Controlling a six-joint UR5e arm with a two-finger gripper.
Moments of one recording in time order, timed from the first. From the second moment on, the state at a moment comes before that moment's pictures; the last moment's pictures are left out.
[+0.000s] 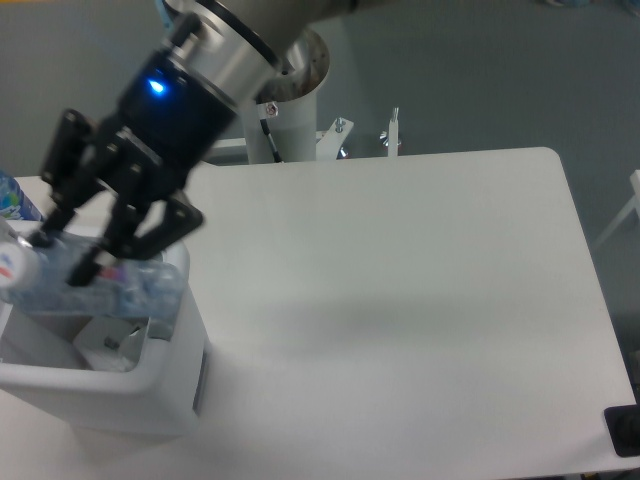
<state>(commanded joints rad) 2.25 -1.80 -1.29 -0.87 0.64 0.64</state>
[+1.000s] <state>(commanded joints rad) 2.35 -1.84 -1.41 -0.86 0.75 0.64</state>
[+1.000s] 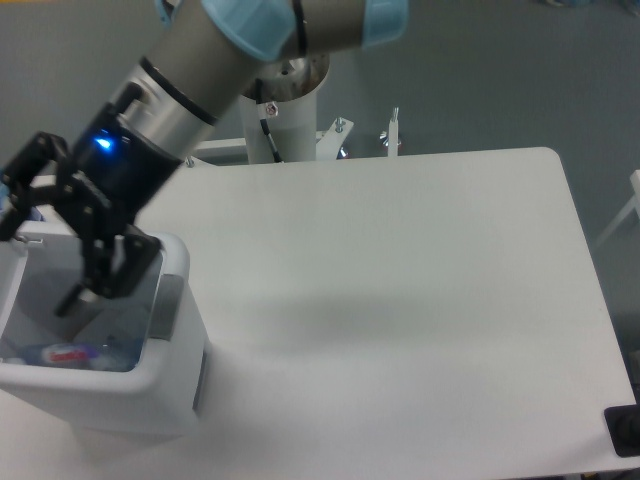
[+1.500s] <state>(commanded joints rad) 2.60 -1.89 -1.52 -0.86 1.05 0.89</state>
